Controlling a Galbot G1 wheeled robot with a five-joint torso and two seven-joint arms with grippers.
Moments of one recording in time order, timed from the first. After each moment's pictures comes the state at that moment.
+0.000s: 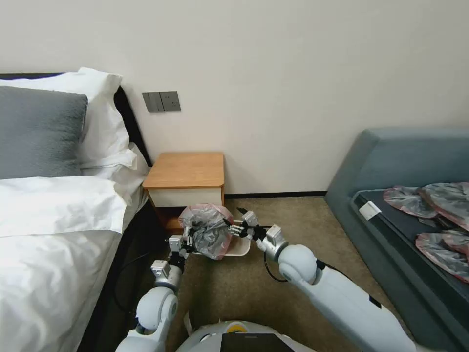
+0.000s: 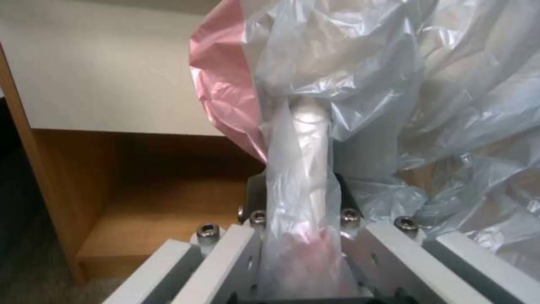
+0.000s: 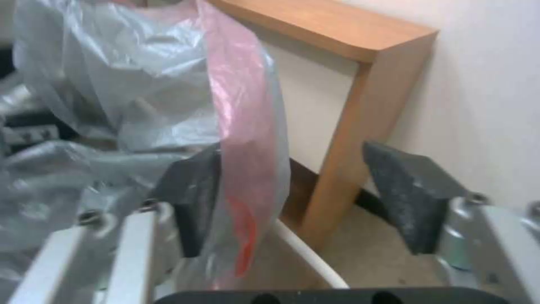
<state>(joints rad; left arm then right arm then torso) 1.56 -1.40 -0.47 -2.06 -0.27 0.10 -0.01 -0.98 0.93 -0.13 2.09 0.35 -0.34 0.07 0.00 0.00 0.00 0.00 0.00</state>
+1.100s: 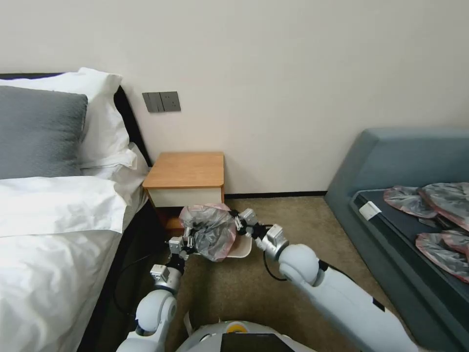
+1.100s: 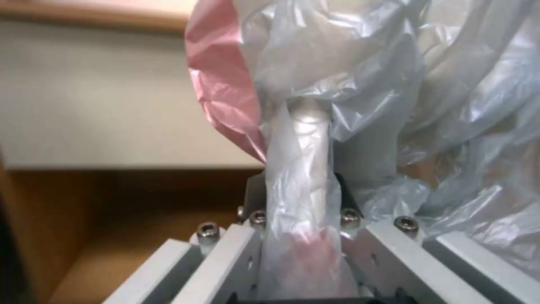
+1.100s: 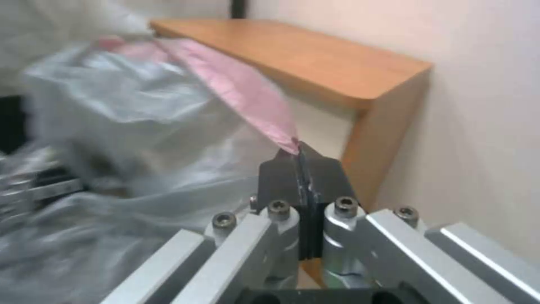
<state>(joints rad) 1.57 -1.40 -0.49 -2.01 -0.26 -0.09 0.11 -0.95 0.91 -0.09 2.13 0.46 -0.35 0.09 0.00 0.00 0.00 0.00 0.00</state>
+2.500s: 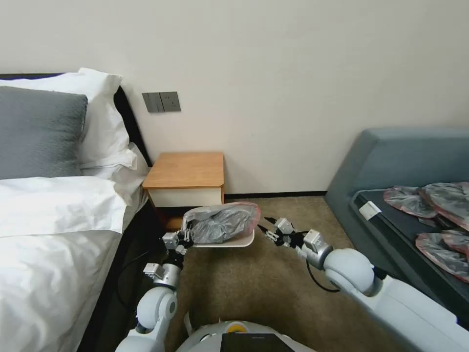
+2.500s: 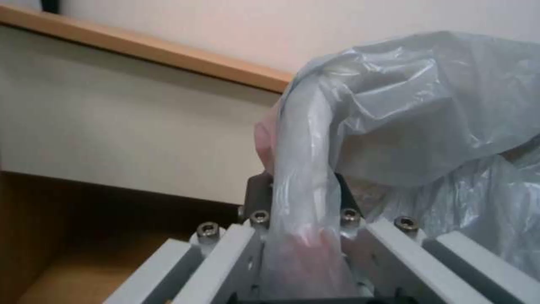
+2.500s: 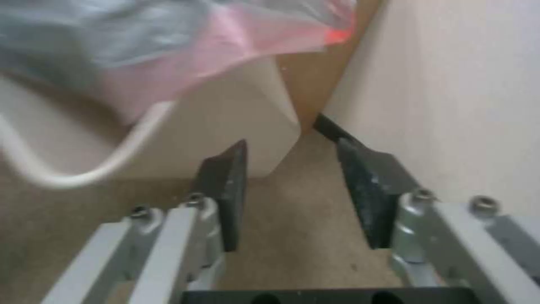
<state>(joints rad) 1.55 -1.40 -0.48 -2.05 -0.42 -0.08 0.04 -1.25 0.60 0.20 2.24 0.48 -0.39 -0.05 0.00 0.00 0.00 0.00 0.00</state>
